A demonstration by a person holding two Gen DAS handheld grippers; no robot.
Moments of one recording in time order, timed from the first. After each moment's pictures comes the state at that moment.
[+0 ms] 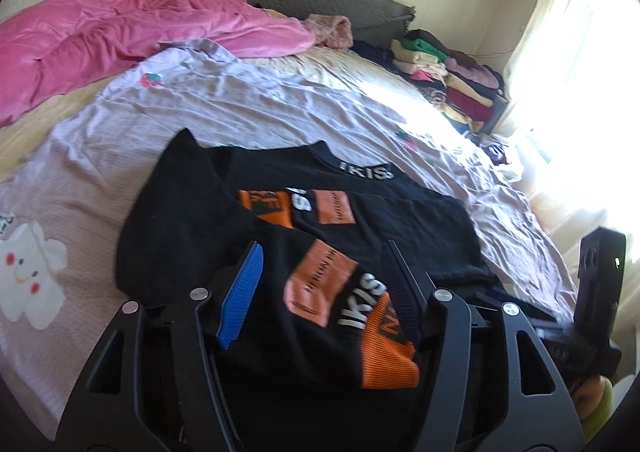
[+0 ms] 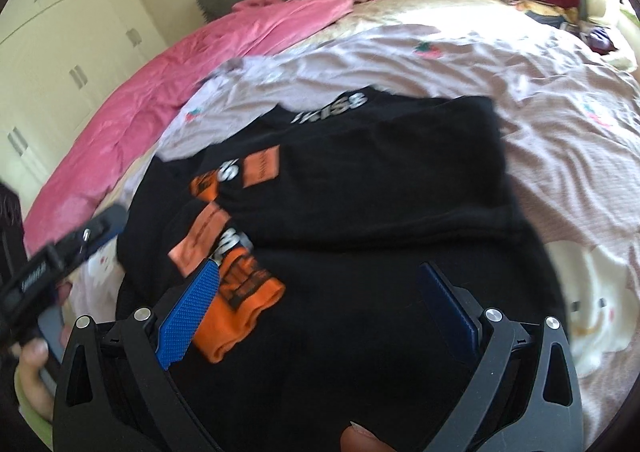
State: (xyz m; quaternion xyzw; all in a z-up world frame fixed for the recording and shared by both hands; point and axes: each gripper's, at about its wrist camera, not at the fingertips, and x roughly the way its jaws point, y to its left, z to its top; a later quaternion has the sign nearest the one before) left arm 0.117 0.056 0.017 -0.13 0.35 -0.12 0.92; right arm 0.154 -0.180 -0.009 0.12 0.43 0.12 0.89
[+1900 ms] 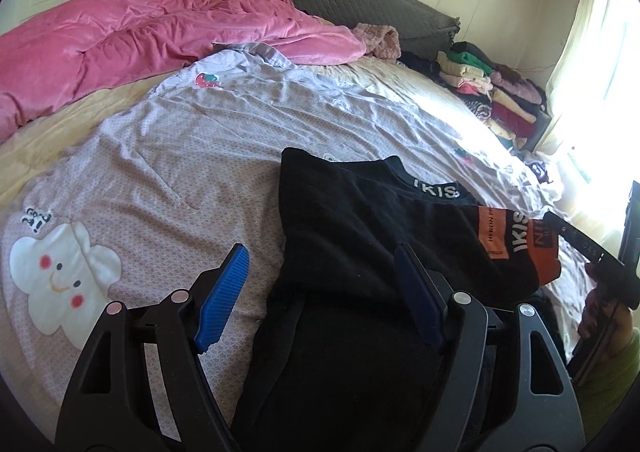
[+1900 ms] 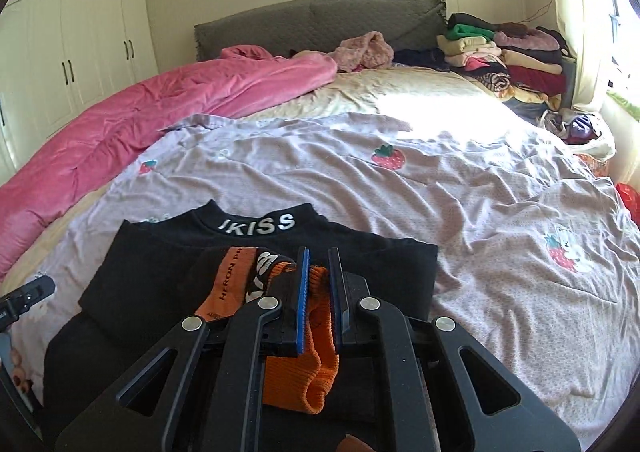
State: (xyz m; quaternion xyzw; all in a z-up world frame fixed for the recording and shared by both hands) left arm 0.135 0.096 0.003 -0.13 0.35 -0.05 0.93; right arm 0.226 -0.234 0.022 0.03 0.32 0.05 0.95
